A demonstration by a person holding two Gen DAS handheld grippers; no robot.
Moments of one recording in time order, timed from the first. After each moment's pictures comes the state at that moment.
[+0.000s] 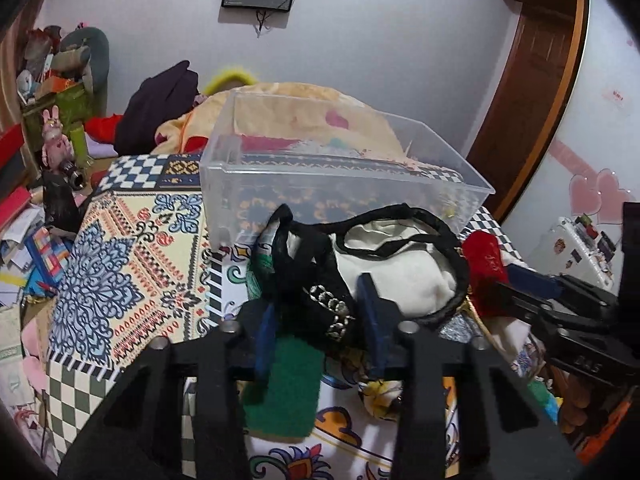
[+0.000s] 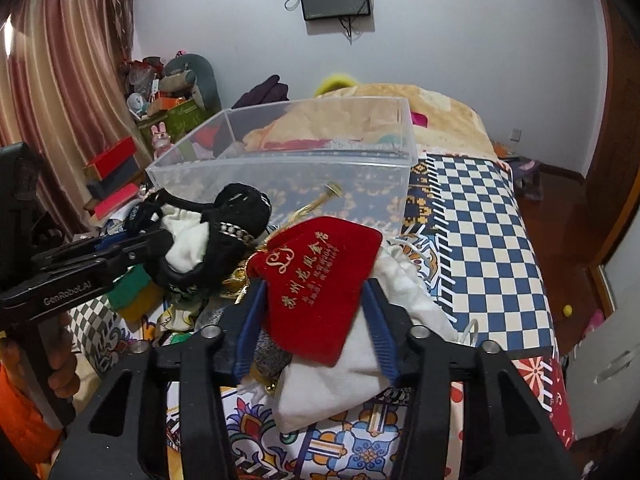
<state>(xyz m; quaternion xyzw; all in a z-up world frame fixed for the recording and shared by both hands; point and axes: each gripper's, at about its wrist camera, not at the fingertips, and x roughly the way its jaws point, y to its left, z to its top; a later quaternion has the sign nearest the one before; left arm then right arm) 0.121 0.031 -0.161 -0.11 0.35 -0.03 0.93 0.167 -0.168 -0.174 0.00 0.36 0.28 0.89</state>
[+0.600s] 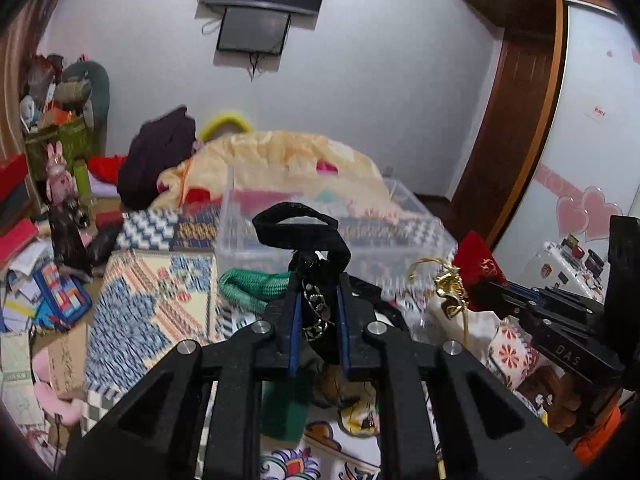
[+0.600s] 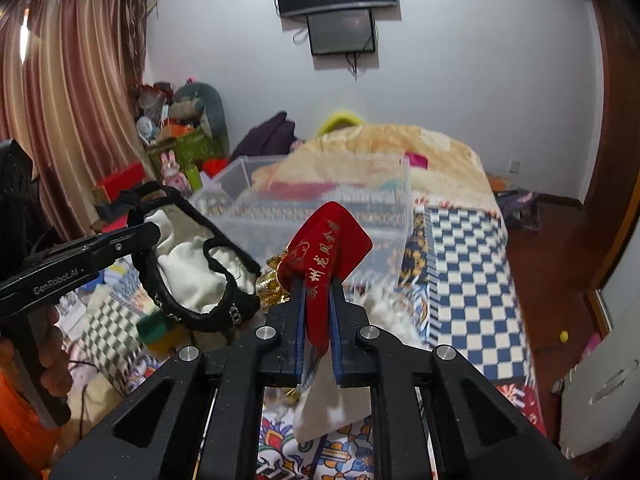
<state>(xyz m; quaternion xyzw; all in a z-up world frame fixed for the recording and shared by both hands) 0.095 0.035 -0.099 -0.10 0.27 -0.03 0.96 0.155 -0.175 -0.125 -0.02 0.29 0.28 0.92</state>
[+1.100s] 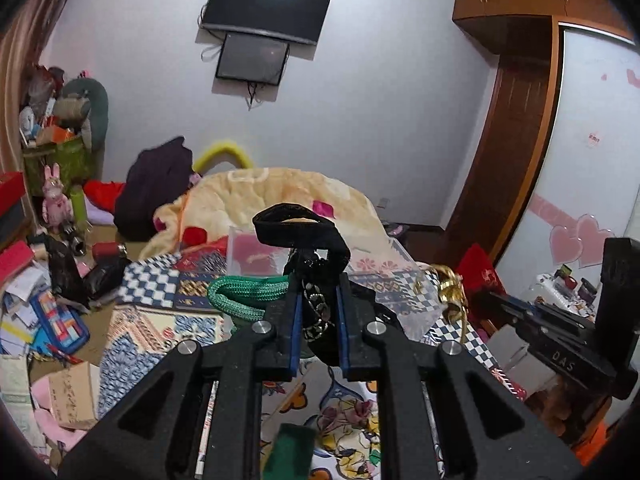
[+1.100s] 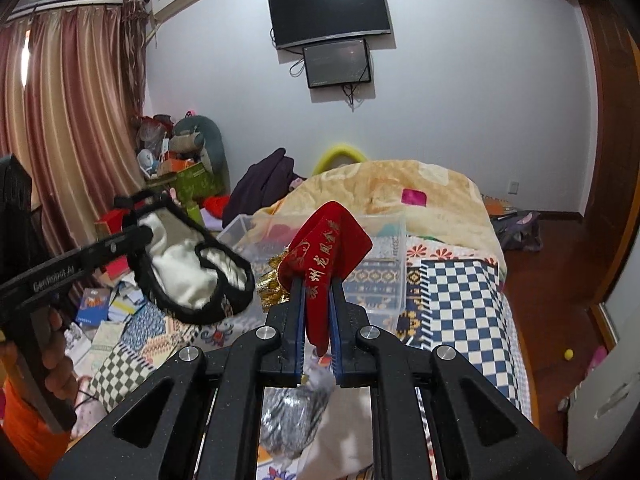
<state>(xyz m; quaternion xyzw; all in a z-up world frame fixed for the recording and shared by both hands) 0.119 0.053 -0.066 -0.12 0.23 -0.05 0.96 0.177 -0.171 -0.098 0.01 0.26 0.27 0.93</state>
